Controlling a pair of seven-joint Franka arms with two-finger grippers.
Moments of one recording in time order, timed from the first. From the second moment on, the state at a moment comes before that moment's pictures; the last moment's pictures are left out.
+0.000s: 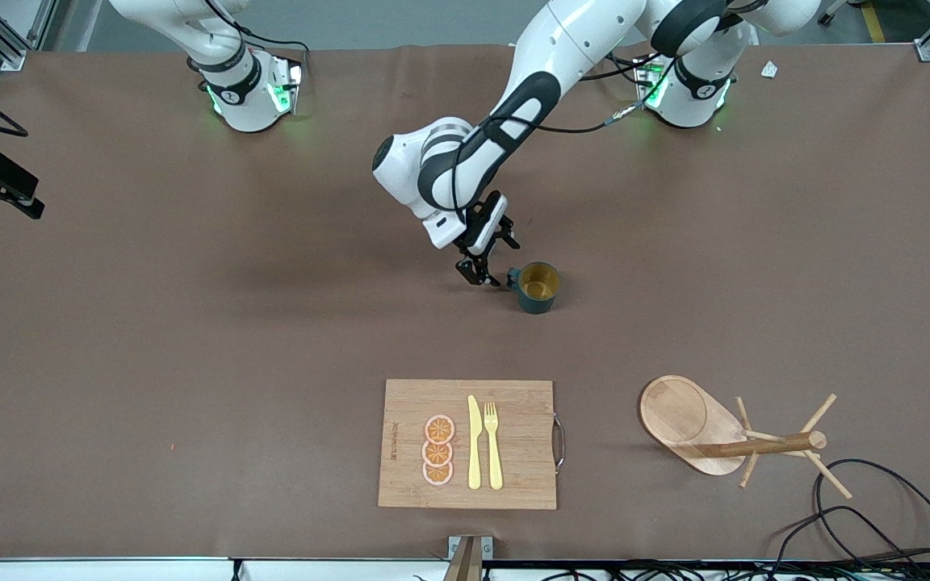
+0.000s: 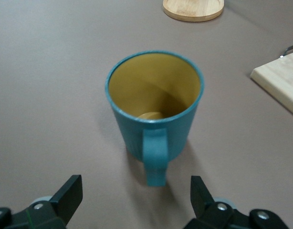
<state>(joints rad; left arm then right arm) -0.90 0.90 -0.22 -1.38 0.78 1.67 -2.46 0.12 0.00 -0.13 -1.46 -0.05 1.53 0.01</state>
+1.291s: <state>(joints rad) -0.90 0.91 -0.19 -1.35 0.78 1.65 -2.48 0.12 0.00 -0.13 -1.46 -0.05 1.53 0.01</state>
